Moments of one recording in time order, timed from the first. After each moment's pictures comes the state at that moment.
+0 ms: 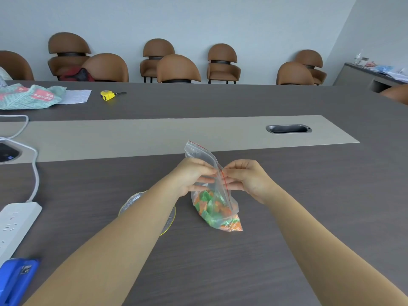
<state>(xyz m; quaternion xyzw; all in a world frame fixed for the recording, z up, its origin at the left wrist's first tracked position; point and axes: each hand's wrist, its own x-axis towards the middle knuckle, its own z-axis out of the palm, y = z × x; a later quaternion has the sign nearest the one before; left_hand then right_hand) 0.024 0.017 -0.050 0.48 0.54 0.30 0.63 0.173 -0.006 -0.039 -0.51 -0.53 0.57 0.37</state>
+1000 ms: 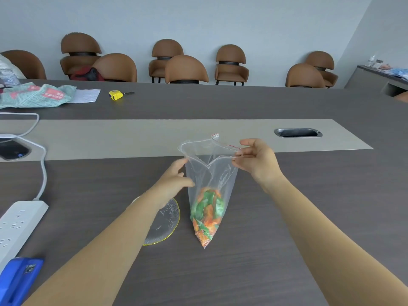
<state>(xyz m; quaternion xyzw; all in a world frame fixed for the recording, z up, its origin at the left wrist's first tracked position) -0.016 0.019 -0.076 0.51 0.58 0.36 0.53 0.172 0.027 -0.031 -0.54 -0.54 0.43 0.47</state>
